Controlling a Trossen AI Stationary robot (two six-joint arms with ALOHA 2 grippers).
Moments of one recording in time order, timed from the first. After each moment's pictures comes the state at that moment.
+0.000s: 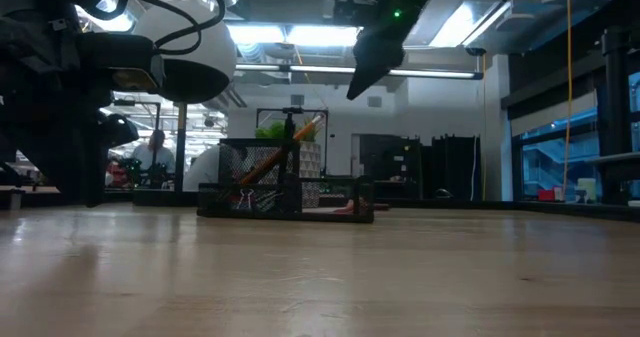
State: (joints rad) left arm -0.43 1.36 0.58 -0.32 -0.11 -0.63; right arm -0.13 1.71 1.45 -0.68 0.44 -0.25
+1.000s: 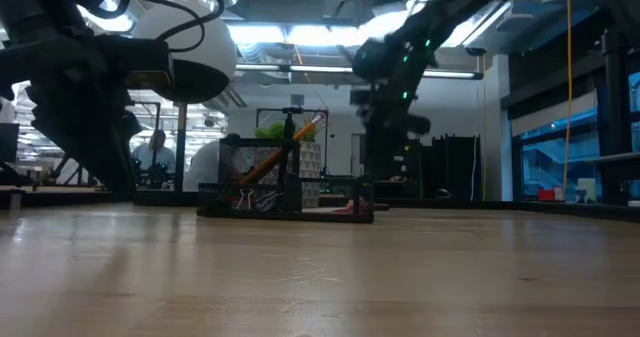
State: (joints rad) left arm -0.43 1.36 0.58 -0.31 -0.28 -0.74; right arm -0.59 1.89 1.46 -0.68 -0.06 -0.93
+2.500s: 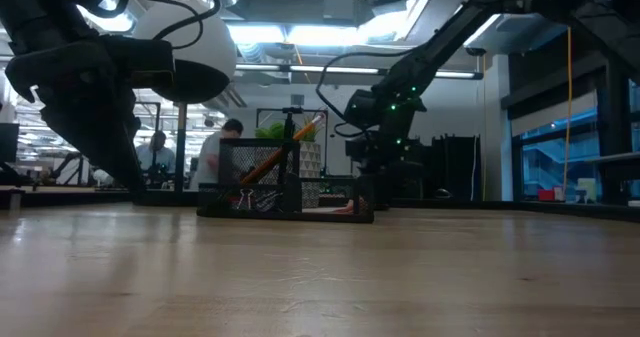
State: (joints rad) left arm -0.43 1.36 0.58 -0.31 -0.35 -0.82; right arm -0.64 2.16 1.47 -0.62 -0.05 -1.04
